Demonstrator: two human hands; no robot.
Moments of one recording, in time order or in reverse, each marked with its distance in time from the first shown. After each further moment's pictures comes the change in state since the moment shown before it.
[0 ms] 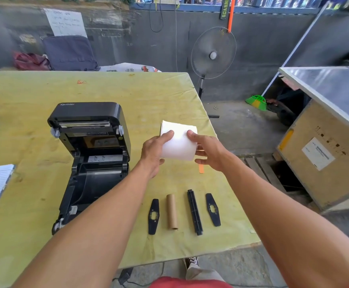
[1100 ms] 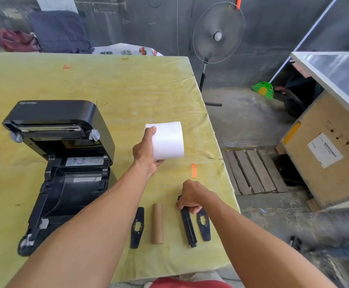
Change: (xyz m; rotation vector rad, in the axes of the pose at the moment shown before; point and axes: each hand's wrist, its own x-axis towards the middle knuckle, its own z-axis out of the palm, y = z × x) left_hand 0.061 -0.016 0.034 -0.271 0.285 -0.177; right_hand 0.040 0.095 0.006 -1.030 -0.250 0.225
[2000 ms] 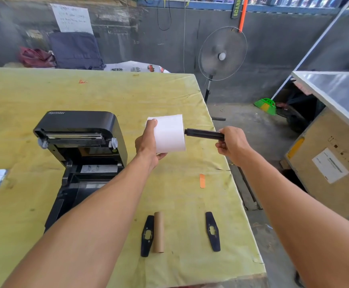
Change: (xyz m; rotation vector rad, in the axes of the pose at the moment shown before) left_hand -0.011 0.055 -0.004 0.012 -0.055 0.098; right_hand -0.034 -0.019 -0.149 1.129 0.602 -0.098
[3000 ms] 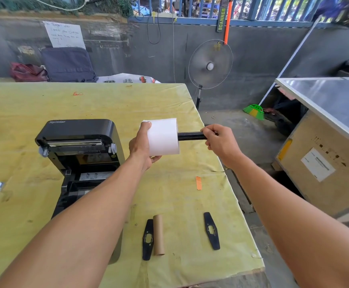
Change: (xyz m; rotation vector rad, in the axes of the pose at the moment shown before) left_hand -0.013 0.017 -0.007 0.055 -0.048 0.007; right_hand -0.035 0.001 0.005 -0.236 -0.023 -0.445
